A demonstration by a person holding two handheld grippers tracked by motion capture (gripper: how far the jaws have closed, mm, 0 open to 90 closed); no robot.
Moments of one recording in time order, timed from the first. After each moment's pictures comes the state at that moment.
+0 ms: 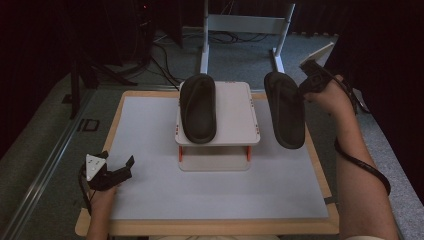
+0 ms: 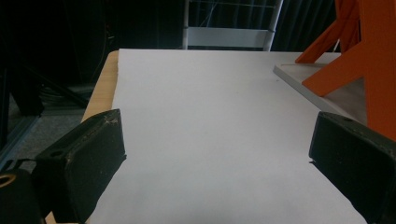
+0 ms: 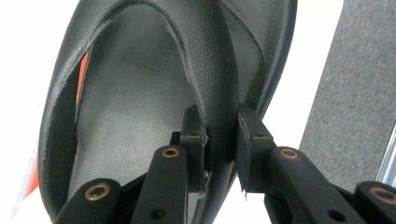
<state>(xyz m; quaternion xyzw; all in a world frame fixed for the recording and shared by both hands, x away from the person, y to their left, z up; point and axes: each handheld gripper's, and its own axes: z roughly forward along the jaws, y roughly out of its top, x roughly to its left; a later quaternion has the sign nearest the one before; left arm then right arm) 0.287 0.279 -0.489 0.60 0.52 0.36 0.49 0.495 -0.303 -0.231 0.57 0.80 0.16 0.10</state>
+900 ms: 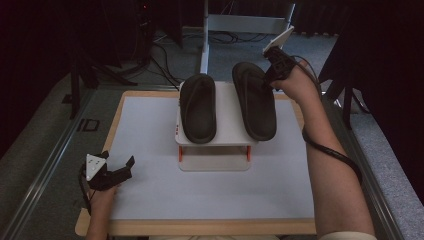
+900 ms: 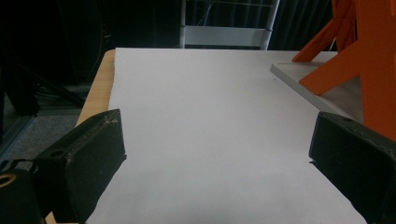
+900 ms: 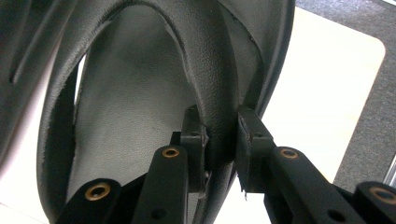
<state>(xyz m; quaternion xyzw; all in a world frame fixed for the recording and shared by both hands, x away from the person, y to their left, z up) 0.287 0.279 -0.489 0.60 0.52 0.35 0.49 0.502 -0.200 -0.207 0.53 0.83 0.15 0.10</state>
